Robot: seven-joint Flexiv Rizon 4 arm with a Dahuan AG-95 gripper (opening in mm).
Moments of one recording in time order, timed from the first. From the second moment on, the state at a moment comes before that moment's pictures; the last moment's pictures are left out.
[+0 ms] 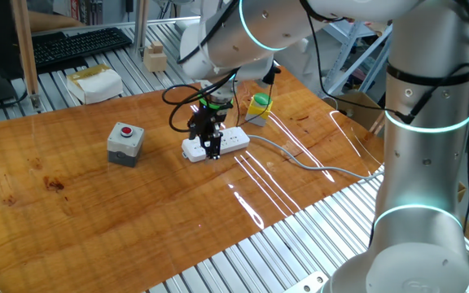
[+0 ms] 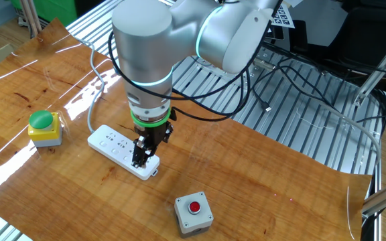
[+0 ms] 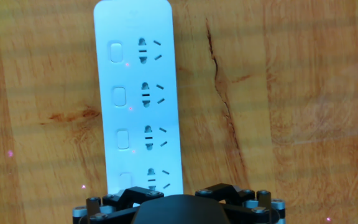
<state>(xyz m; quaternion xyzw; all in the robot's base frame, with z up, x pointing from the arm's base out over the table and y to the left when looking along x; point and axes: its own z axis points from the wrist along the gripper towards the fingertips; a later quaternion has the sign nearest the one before) 0.551 -0.011 0.026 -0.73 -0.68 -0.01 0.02</state>
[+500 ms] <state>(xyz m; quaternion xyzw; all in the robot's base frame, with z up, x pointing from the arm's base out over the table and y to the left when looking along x) 0.549 -0.011 0.029 -0.73 -0.68 -0.01 0.03</state>
